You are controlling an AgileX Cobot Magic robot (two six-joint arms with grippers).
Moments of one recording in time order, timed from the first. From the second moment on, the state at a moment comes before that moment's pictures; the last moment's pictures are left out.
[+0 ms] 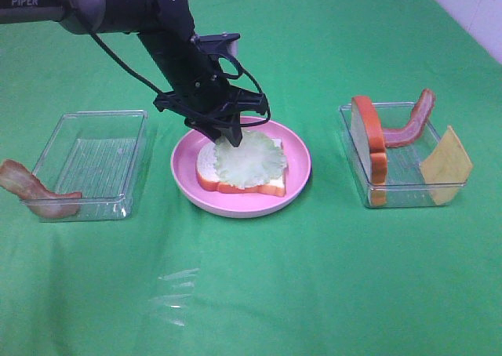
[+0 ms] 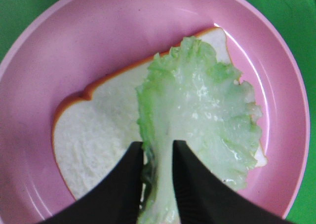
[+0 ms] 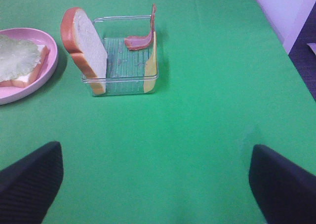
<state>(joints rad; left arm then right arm) -0.50 2.34 -1.90 -0.29 0.88 -0.02 -0.06 0.00 -0.50 0.00 1.06 0.01</state>
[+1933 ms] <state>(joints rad) -0.14 1.83 -1.26 0.00 1.03 -0.10 -0.06 0.00 -0.50 0.00 1.06 0.01</state>
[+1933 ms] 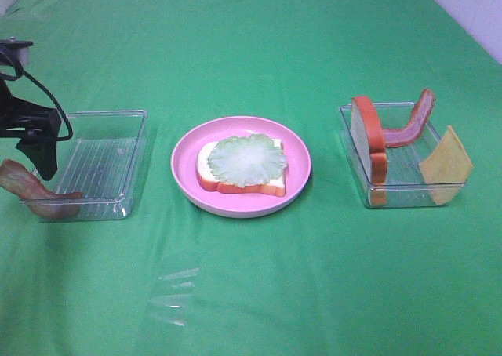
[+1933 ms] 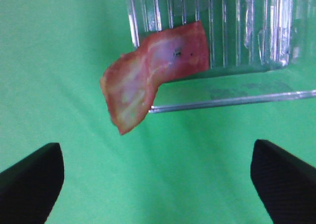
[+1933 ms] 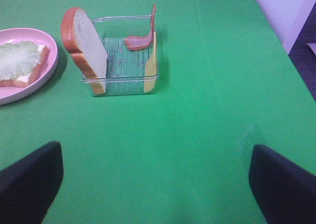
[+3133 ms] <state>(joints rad) -0.14 1.93 -1.26 -0.03 0.94 -0.10 -0.06 0.00 -0.50 0.00 1.06 0.01</state>
